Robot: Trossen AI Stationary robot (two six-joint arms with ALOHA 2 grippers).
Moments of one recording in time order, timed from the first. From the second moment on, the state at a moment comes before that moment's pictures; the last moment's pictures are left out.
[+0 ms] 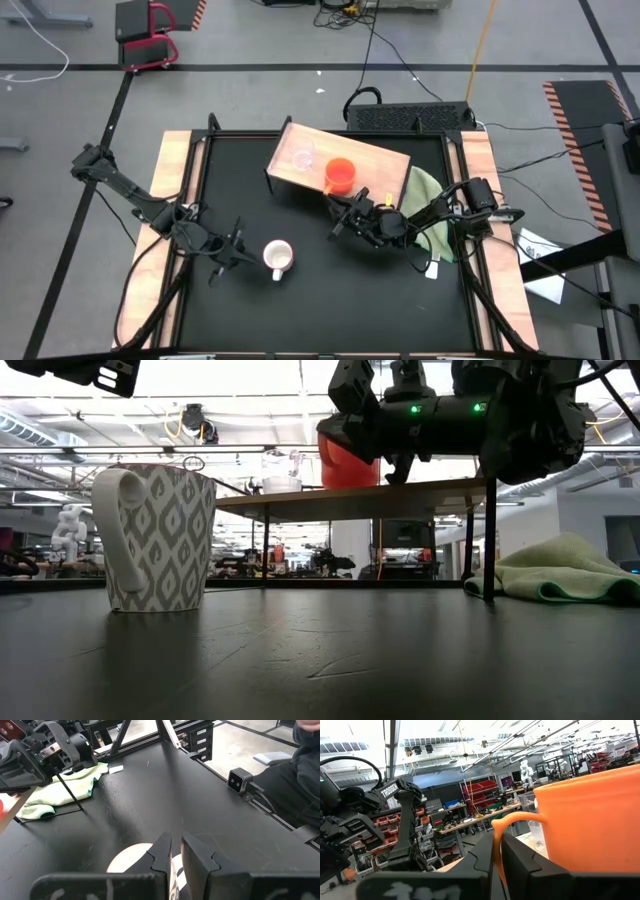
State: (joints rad) left arm -0.58 0.84 0.54 -0.11 -0.22 0.10; right arm 0.19 1.97 0.68 1.55 0.78 0.09
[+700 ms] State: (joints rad) left arm -0.58 0.84 0.54 -0.11 -0.22 0.09; right arm 0.20 1.97 0.68 1.55 0.78 0.09
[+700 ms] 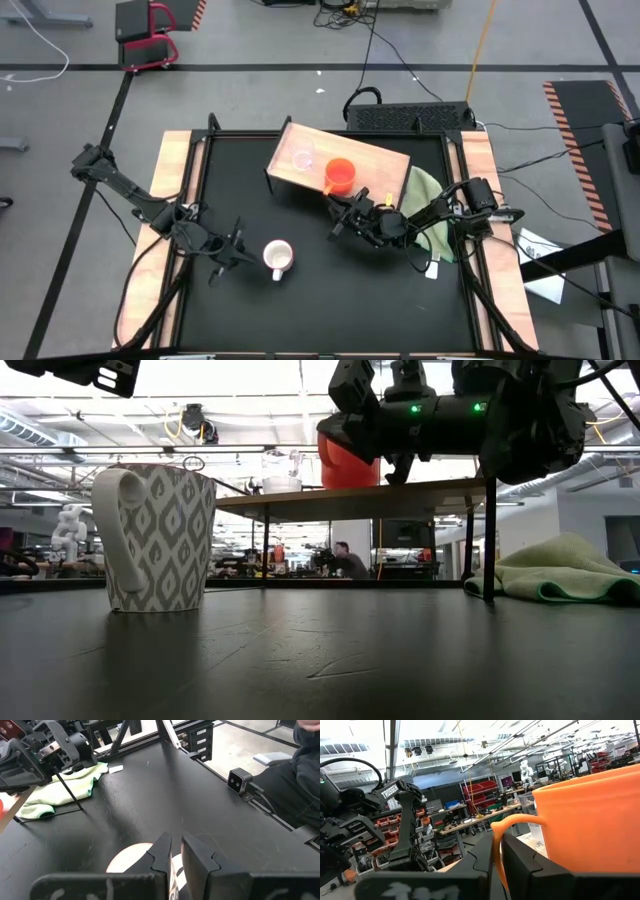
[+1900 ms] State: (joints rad) left arm -0.58 0.87 0.54 -0.11 -0.22 0.09; right arm 0.21 1.89 0.68 1.40 0.79 0.07
